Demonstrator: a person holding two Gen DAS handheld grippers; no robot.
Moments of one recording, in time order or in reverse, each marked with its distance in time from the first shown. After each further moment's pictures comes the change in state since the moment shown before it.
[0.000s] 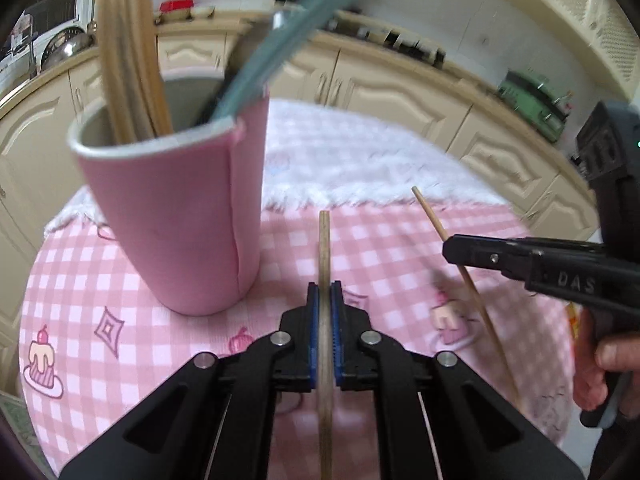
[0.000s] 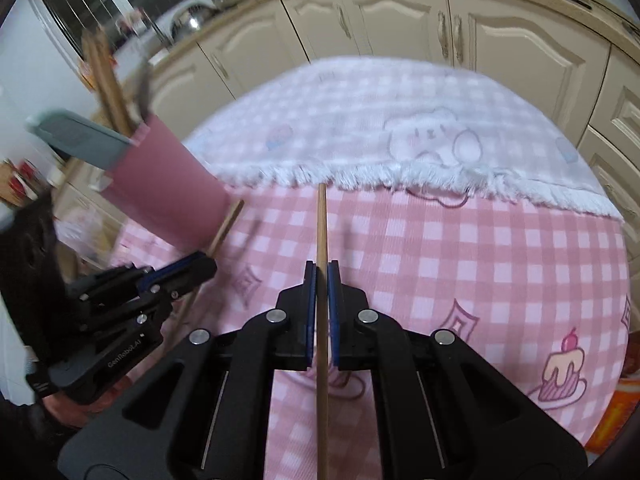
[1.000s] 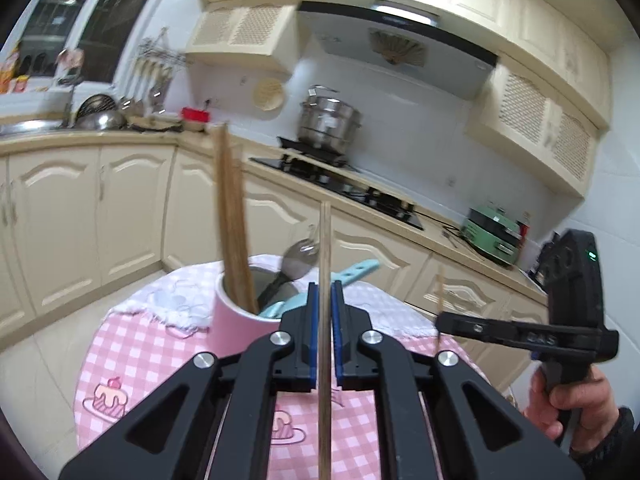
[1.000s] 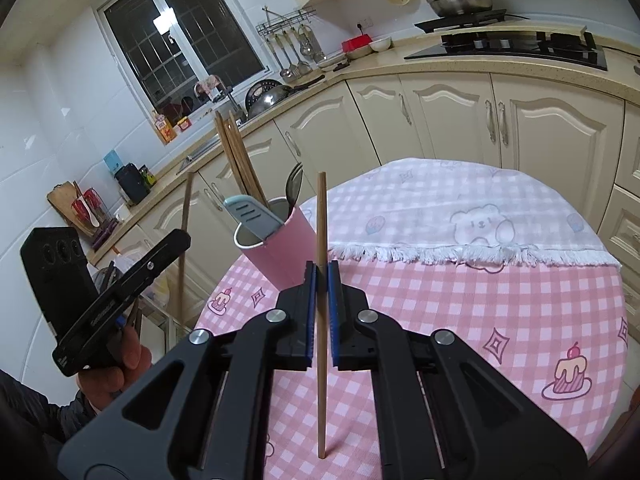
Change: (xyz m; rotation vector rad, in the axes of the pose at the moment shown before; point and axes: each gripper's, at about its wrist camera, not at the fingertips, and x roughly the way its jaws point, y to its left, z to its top) left arm -0.130 0.031 -0.004 -0.108 -0.497 -0.074; right arm -0.071 0.049 -0.004 -0.078 -0.236 0.171
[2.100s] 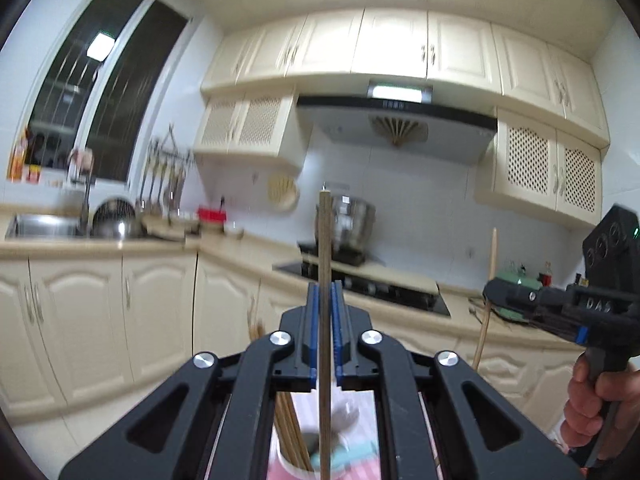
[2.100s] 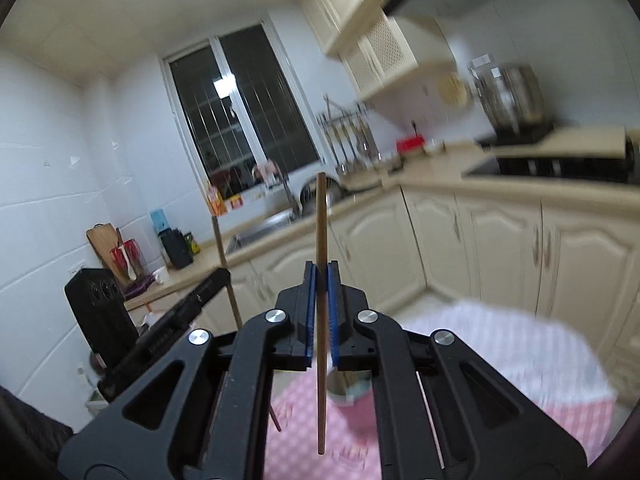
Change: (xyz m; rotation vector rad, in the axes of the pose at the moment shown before) left arm -0.028 -0.011 0.128 0.146 -0.335 0.074; right arm -0.050 0.088 0.121 -0.159 -0.370 0.132
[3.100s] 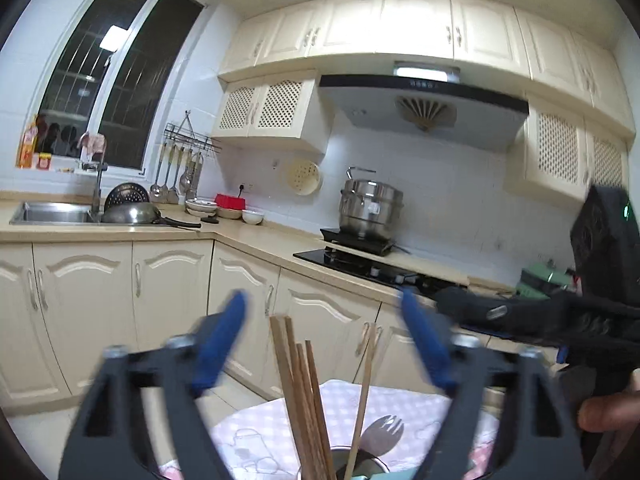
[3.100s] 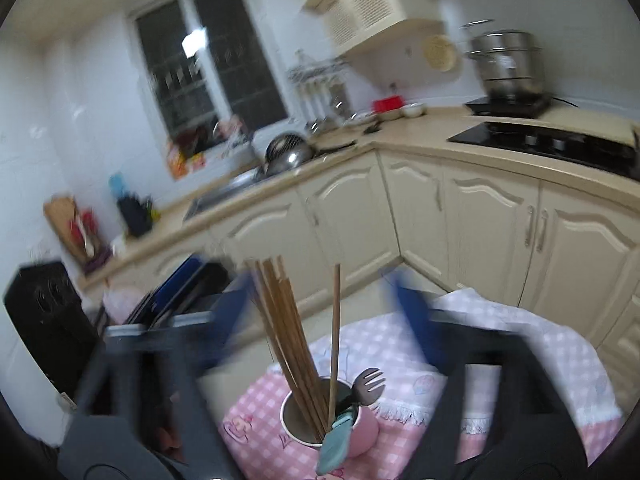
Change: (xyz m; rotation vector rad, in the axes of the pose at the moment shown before) left arm 0.055 0.026 -0.035 -0.037 0.053 0.075; right arm 0.088 -0.028 -0.024 0.049 0.141 -0.128
